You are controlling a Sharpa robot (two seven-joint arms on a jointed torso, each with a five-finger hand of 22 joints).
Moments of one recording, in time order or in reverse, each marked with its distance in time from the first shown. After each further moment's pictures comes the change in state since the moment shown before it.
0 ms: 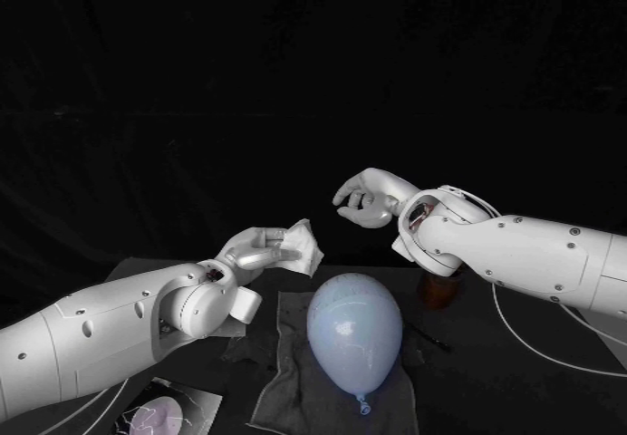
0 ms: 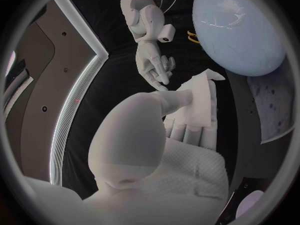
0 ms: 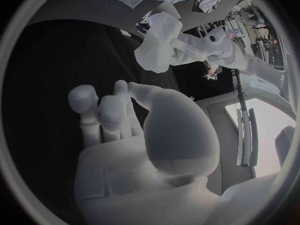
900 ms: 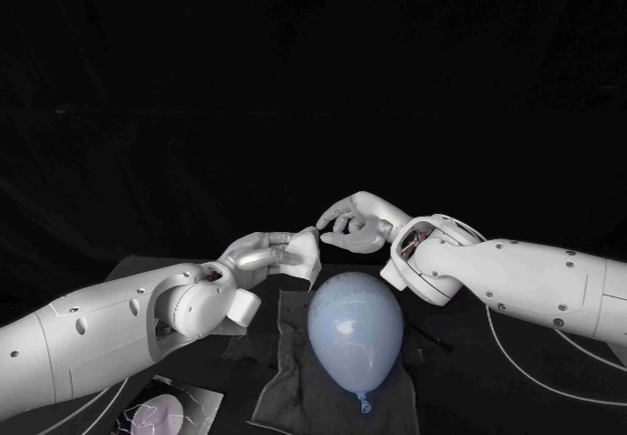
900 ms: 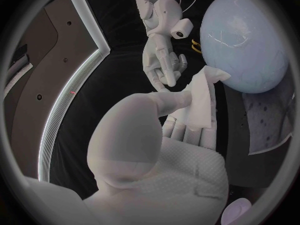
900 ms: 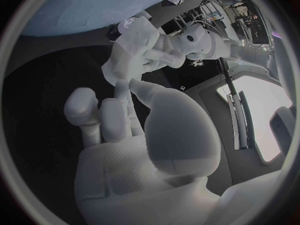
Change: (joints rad) left arm 0.000 -0.018 0.000 0.025 0.073 0.080 -0.056; left_hand -0.073 0.005 0.103 -0.046 -0.004 -0.112 0.003 -0.043 -0.005 -0.162 -0.031 0.000 0.001 -0.025 -0.022 0.128 0.024 0.017 -0.024 0.042 0.006 -0.015; right arm -0.060 -0.013 -0.019 0.086 0.173 -0.028 0.133; right_hand -0.012 -0.020 -0.066 -0.023 -0.004 0.020 -0.012 0.008 0.006 0.032 -0.011 0.018 -0.032 0.051 -0.007 0.096 0.076 -0.002 0.080 -0.003 0.124 0.014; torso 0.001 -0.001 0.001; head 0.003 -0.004
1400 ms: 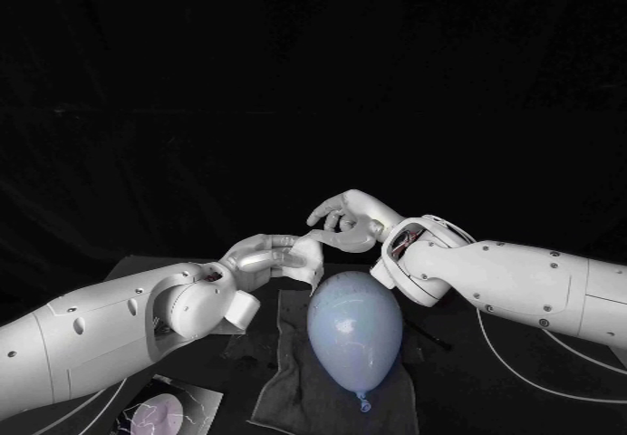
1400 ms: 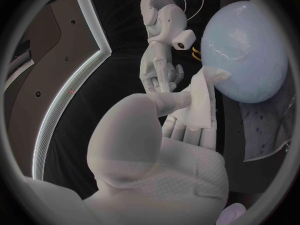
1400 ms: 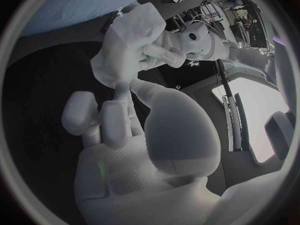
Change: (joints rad) left arm 0.000 -0.005 0.000 0.006 0.004 0.060 -0.024; left_hand -0.010 0.000 0.009 0.009 0.000 0.014 0.014 0.013 0.010 -0.004 -0.004 0.000 0.001 -0.028 -0.004 0.057 0.014 0.014 -0.005 0.012 -0.005 -0.007; right arm -0.009 0.038 -0.001 -0.024 -0.016 -0.057 0.044; right_hand 0.007 0.007 -0.019 0.002 0.000 0.001 -0.002 -0.004 -0.004 0.009 -0.002 0.030 0.005 0.026 -0.002 0.057 0.048 -0.001 0.041 -0.004 0.081 -0.001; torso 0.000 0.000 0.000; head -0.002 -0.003
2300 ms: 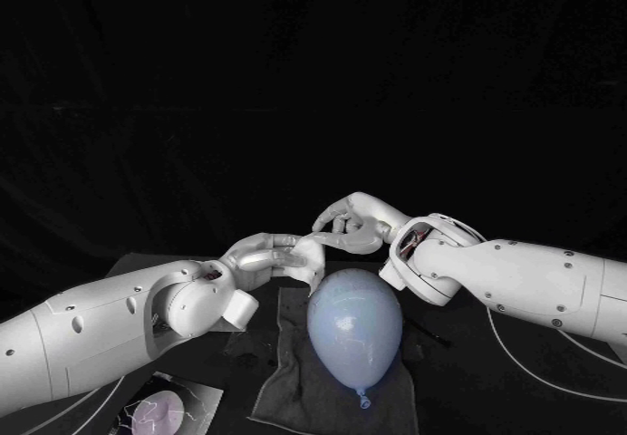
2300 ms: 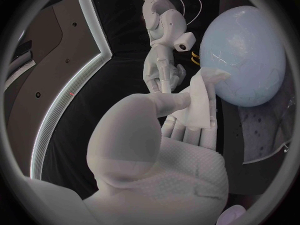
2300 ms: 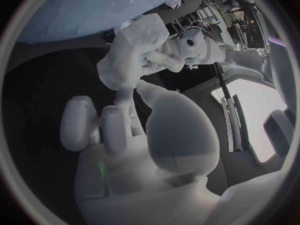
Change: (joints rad) left arm 0.000 -0.005 0.000 0.002 -0.022 0.035 -0.006; left_hand -0.013 -0.005 0.021 0.021 0.000 0.005 -0.013 0.010 0.010 -0.007 -0.015 0.000 0.000 -0.062 -0.002 0.116 0.025 -0.001 -0.007 0.014 -0.003 -0.009; right arm -0.001 -0.041 0.000 0.024 -0.005 0.077 0.004; right_hand -0.062 0.030 -0.116 0.105 0.000 0.035 -0.009 0.008 -0.001 0.041 -0.005 0.177 0.126 0.020 -0.005 0.126 0.021 -0.029 0.050 -0.004 0.136 0.001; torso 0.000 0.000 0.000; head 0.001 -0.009
